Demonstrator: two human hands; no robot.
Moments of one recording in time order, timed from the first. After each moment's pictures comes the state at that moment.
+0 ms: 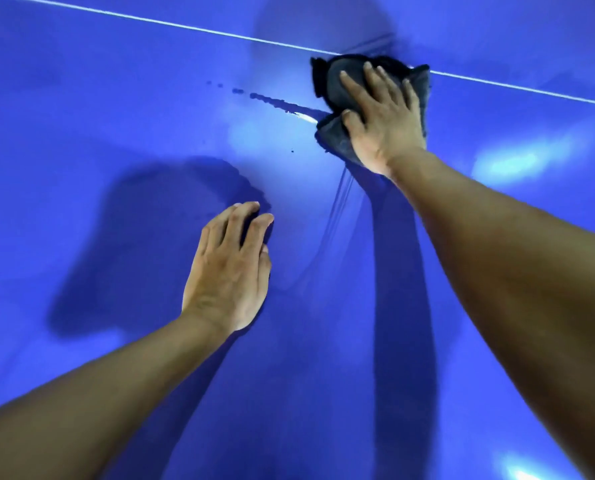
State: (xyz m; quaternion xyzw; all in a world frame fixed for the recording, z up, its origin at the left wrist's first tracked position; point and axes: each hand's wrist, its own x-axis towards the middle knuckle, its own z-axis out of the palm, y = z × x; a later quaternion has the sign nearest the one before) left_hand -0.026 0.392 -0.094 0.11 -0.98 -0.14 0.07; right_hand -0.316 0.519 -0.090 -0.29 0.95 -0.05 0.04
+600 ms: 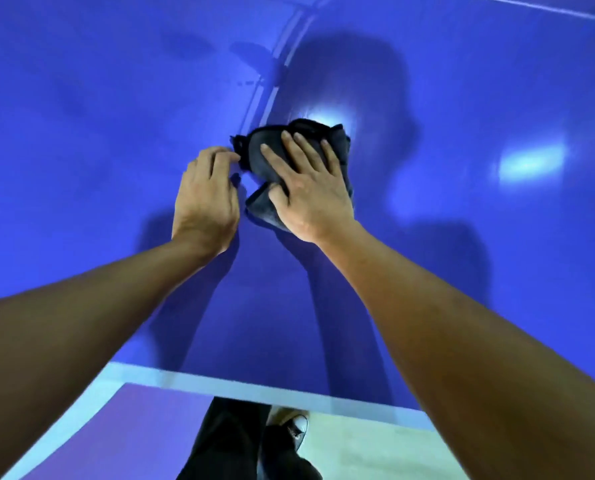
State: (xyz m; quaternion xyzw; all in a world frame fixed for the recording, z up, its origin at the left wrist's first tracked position) left_hand 0.141 0.419 -0.074 0.19 -0.95 -0.20 0.13; right_hand 0.033 0.565 -0.089 -0.40 0.91 -0.10 0.04
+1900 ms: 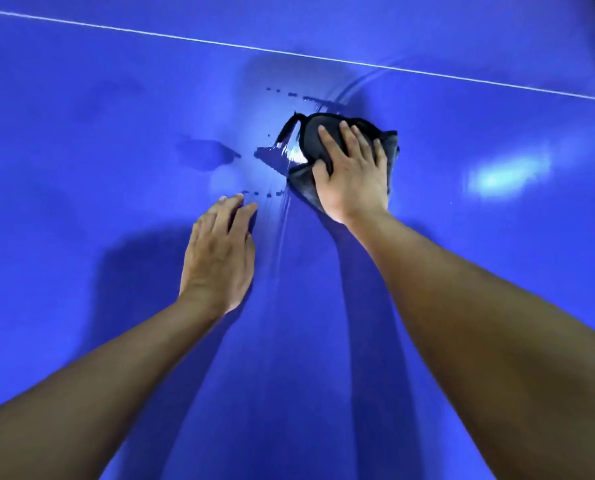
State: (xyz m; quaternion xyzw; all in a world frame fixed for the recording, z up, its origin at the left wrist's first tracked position) left_hand 0.045 0.304 -0.098 0.13 -0.98 -0.15 0.07; right_hand -0.154 0.451 -0.098 -0.21 0.97 -0.08 0.01
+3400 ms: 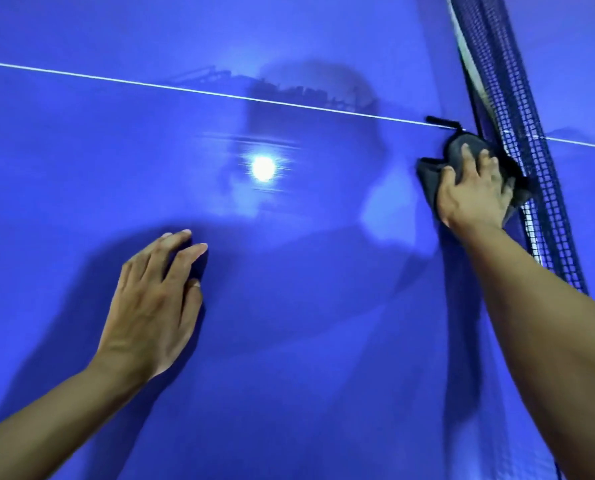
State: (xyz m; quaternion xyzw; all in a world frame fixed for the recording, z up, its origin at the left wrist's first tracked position) left_hand -0.104 0.560 -0.093 0.10 -0.98 -0.16 0.06; right_hand -0.427 0.905 -0.090 0.05 1.00 -0.08 0.01
